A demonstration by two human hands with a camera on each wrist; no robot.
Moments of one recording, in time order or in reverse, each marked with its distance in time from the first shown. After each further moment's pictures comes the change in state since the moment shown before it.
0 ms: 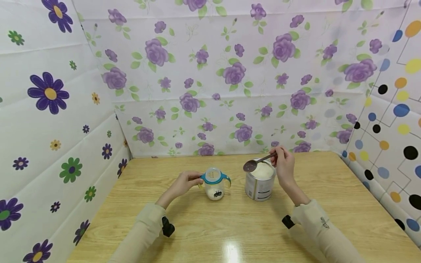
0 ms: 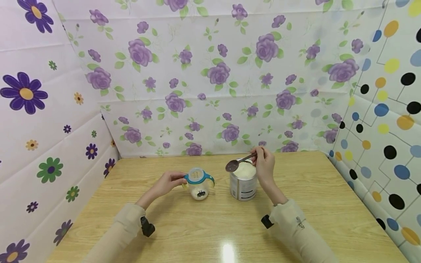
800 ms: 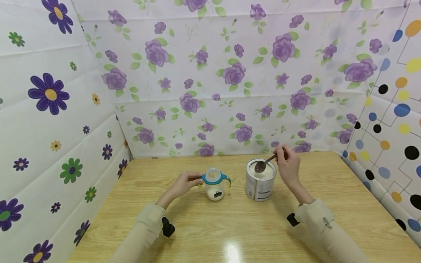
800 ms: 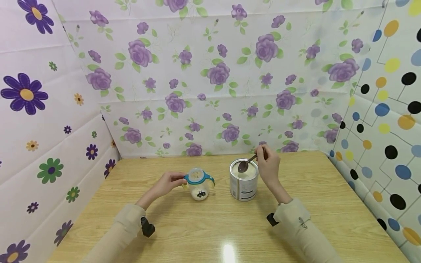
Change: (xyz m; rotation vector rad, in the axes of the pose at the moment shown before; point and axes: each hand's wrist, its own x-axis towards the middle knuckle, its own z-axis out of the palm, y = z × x) left_hand 0.003 -0.004 0.001 0.003 -0.003 -0.002; right_hand 0.004 0.000 -0.012 -0.273 0.023 -0.322
